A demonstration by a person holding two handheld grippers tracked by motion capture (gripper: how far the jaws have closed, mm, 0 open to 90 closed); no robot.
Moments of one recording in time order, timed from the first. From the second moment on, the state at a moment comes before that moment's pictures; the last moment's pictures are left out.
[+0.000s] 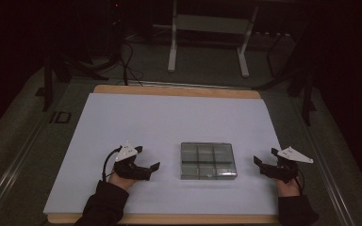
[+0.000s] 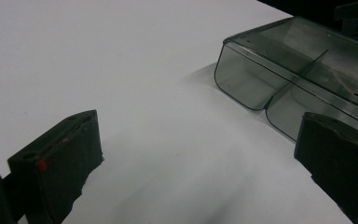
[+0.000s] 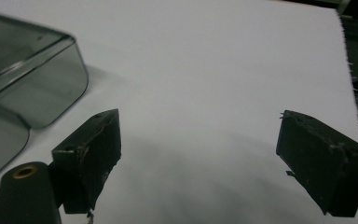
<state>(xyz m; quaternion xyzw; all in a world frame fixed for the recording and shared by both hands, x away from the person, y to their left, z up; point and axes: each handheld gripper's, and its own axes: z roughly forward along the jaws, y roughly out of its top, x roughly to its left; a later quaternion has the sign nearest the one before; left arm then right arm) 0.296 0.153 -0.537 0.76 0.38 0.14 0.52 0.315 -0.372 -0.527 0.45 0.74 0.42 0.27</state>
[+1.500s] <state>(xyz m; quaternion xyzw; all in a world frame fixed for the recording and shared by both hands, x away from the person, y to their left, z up) 0.291 0.096 -0.537 0.84 0.25 0.09 0.47 0.306 -0.331 -0.534 0.30 0.85 0.42 0.11</state>
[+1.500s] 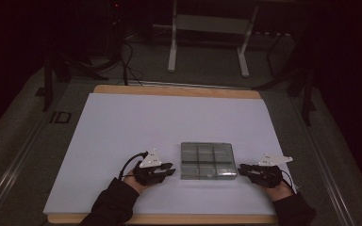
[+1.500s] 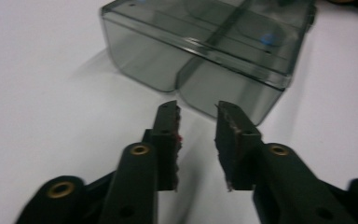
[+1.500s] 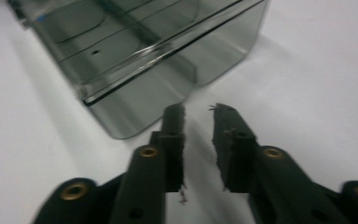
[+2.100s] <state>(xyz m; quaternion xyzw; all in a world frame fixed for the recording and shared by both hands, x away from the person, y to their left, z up) 0.294 0.084 -0.538 0.86 0.22 0.07 0.46 0.302 -0.323 -0.527 0.26 0.86 0.43 0.09</state>
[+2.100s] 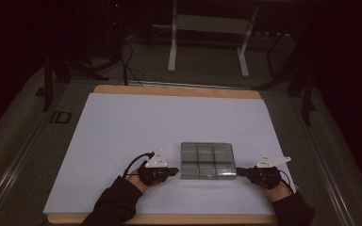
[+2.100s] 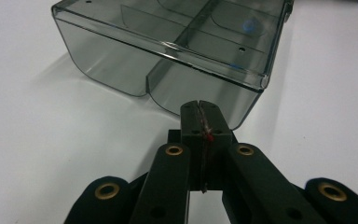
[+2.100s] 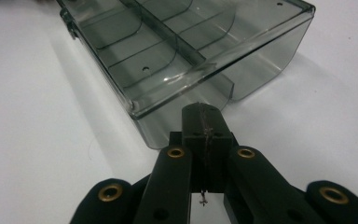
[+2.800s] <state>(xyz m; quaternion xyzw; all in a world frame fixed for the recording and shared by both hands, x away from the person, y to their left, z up) 0.294 0.081 -0.528 0.85 0.21 0.06 0.47 0.301 -0.323 -0.521 0.26 0.85 0.44 0.09</state>
